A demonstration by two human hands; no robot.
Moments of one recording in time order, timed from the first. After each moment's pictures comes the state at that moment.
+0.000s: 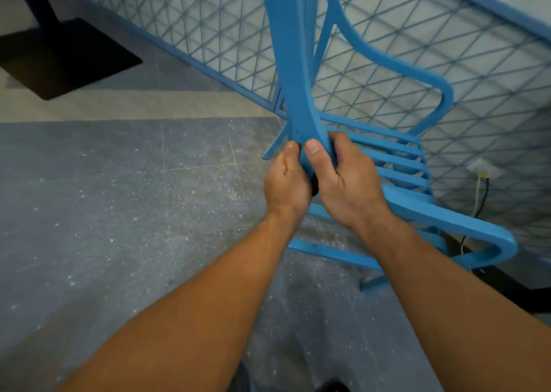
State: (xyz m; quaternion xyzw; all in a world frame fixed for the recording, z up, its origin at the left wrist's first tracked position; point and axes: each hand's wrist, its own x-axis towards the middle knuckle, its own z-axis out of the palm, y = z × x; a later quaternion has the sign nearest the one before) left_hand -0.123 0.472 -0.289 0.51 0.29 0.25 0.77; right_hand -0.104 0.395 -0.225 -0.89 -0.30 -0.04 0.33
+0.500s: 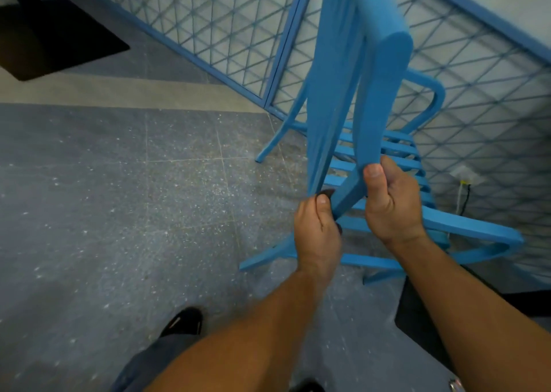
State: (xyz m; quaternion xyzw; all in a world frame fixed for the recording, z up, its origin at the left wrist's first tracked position) left_hand -0.126 0.357 -0.328 0.59 0.30 0.25 0.70; right_hand -0.065 0.307 -0.237 -0.89 -0.29 -0.11 0.34
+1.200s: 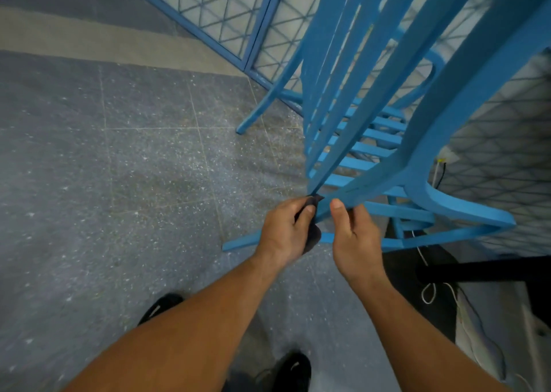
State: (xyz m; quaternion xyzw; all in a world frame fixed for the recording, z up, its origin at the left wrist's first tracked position) left_hand -0.144 0.417 -0.393 0.69 0.17 0.10 0.69; right_hand -0.122 0.318 -0.323 -0.93 -0.06 0.04 0.37
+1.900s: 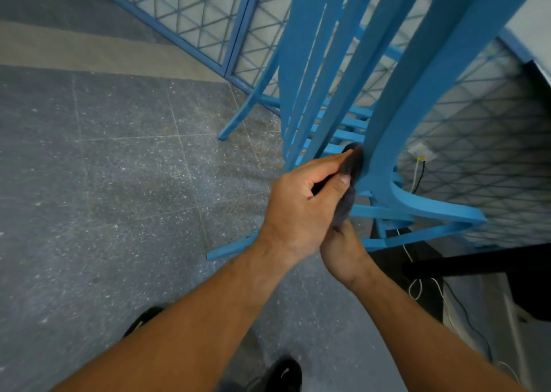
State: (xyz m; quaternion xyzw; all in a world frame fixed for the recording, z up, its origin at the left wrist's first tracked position) left_hand -0.137 0.424 -0.282 0.57 0.05 0.20 0.80; right_hand -0.107 0.311 -0.294 -0.90 -0.12 0.20 0.37
